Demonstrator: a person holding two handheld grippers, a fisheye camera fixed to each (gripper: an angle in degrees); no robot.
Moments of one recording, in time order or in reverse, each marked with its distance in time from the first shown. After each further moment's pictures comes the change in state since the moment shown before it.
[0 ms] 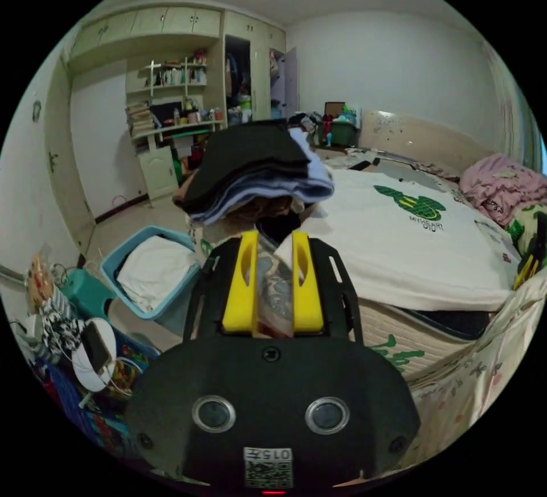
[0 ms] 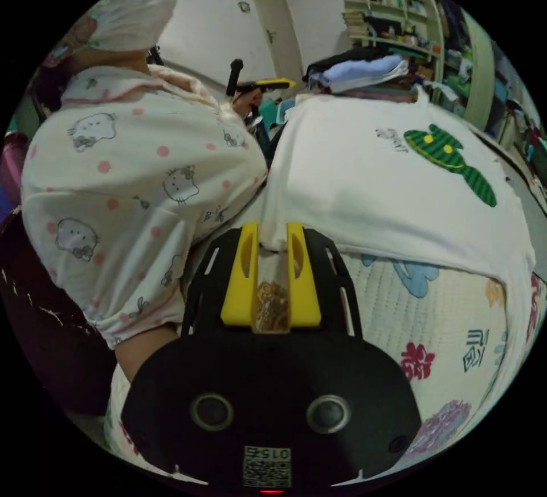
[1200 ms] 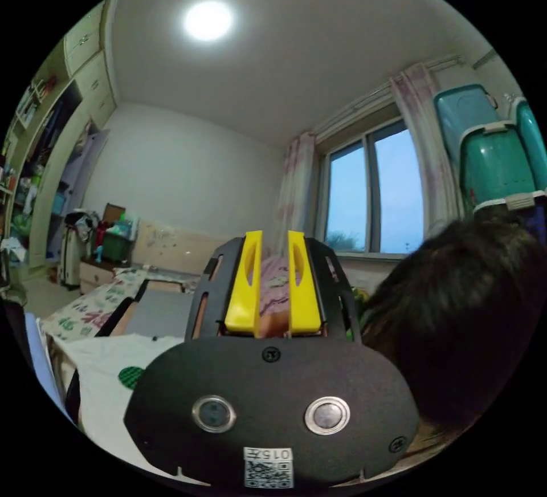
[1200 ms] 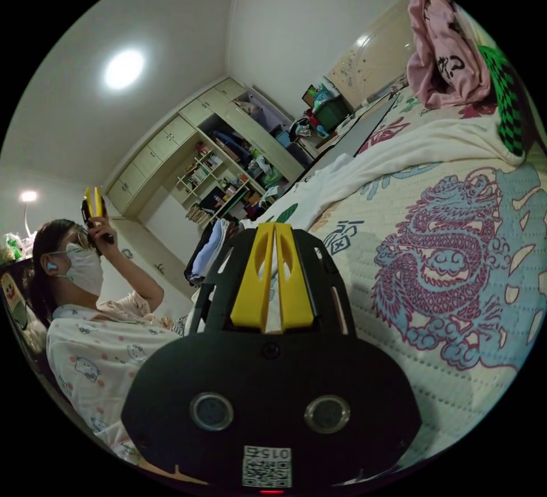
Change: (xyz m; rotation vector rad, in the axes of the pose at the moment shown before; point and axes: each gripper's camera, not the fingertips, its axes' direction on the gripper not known) left arm 0.127 -0.450 -0.110 0.604 1.218 0.100; right arm -0.030 -0.028 -0.444 0.975 0.266 0.897
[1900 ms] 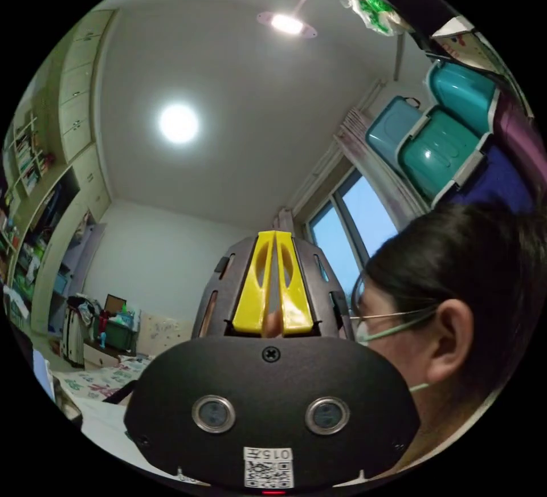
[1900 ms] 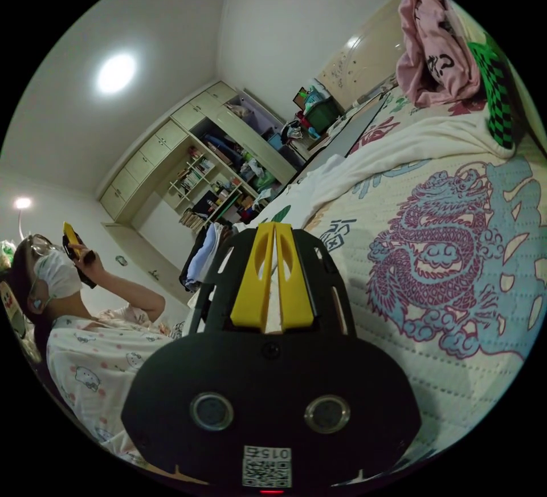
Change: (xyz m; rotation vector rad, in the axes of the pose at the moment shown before) left arm 0.110 0.050 -0.195 0.462 -0.032 0.186; right arm -0.121 -0.006 -0.006 0.009 0.045 0.041
